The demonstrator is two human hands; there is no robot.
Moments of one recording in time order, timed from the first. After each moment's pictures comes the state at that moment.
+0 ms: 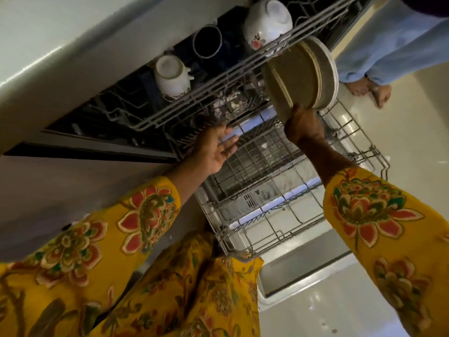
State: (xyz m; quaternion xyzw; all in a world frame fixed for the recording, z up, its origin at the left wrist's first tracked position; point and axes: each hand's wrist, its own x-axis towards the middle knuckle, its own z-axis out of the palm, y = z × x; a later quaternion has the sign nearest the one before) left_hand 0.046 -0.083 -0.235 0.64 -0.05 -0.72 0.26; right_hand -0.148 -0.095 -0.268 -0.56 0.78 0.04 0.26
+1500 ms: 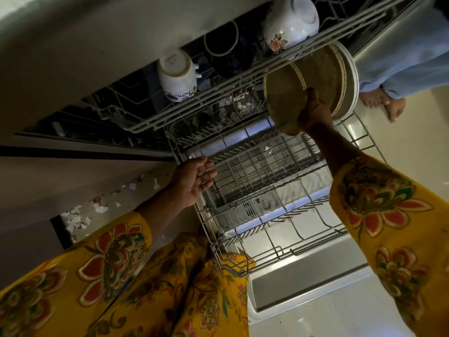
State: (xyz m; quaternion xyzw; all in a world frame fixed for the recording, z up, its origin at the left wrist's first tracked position) left_hand 0.104 -0.044 -0.279 0.70 -0.05 -0.68 0.21; right_hand -0.156 -0.147 -0.302 -0.51 0.80 0.01 0.33
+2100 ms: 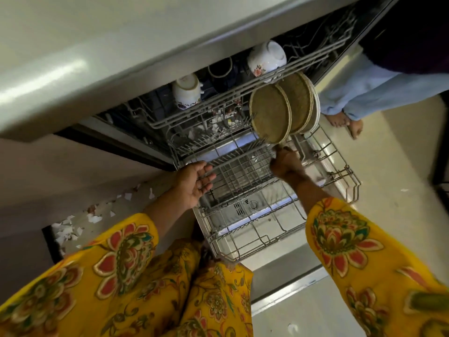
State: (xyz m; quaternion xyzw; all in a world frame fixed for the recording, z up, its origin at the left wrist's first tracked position) left_hand 0.100 -0.010 -0.209 0.67 -0.04 -0.70 0.25; right_hand -0.127 -0.040 -0.242 -0.56 0.75 0.08 0.35
